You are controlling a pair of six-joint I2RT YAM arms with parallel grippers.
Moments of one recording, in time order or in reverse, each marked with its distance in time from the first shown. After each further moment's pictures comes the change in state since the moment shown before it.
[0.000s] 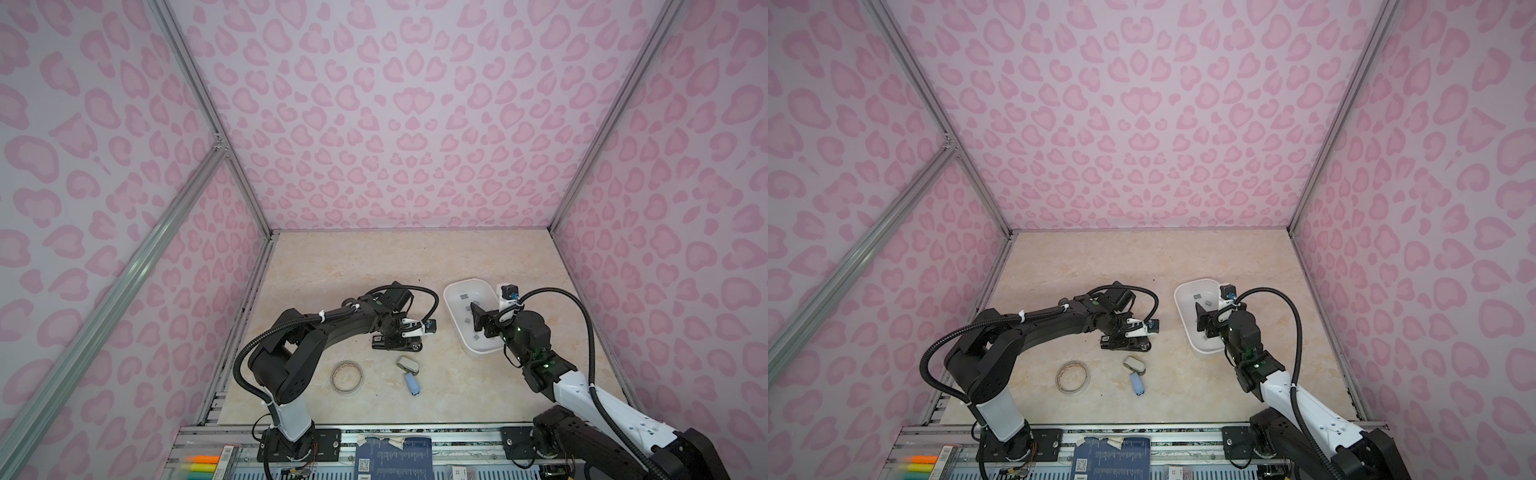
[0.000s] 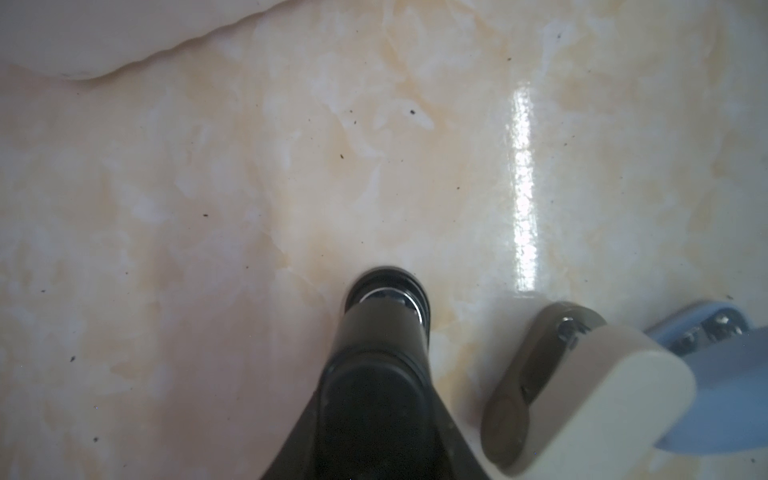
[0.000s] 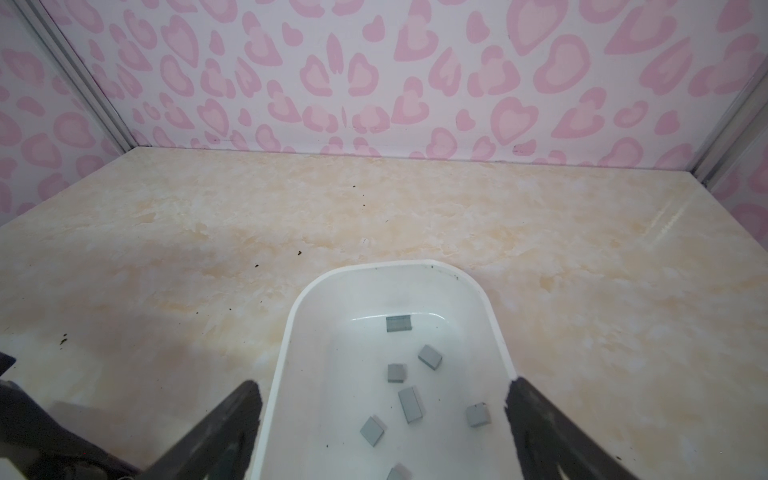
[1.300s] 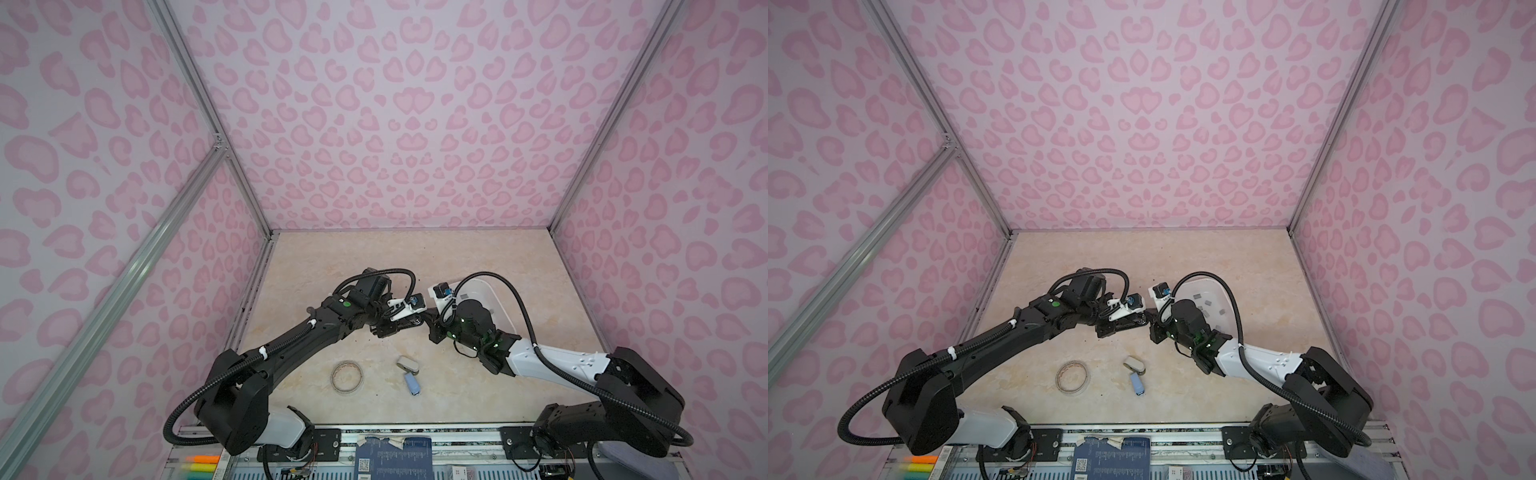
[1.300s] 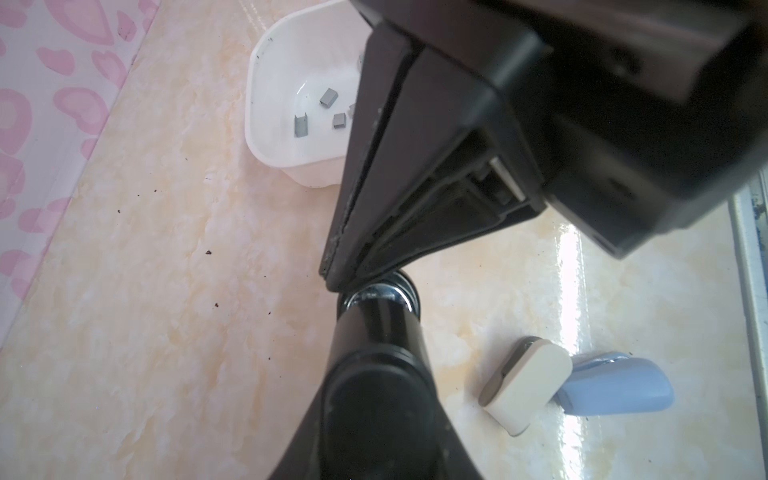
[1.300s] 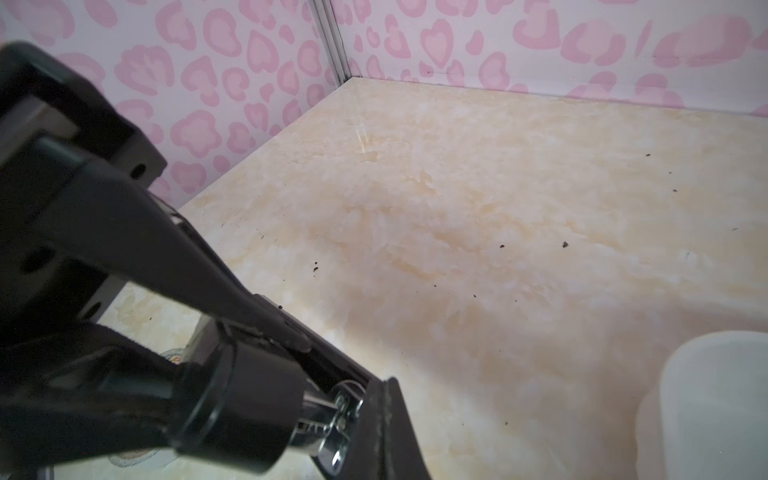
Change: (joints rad) left arm 0.069 -0.344 -0.061 0.064 0.068 -0.167; right arm 0.357 0.465 0.278 0.102 -0.210 0.124
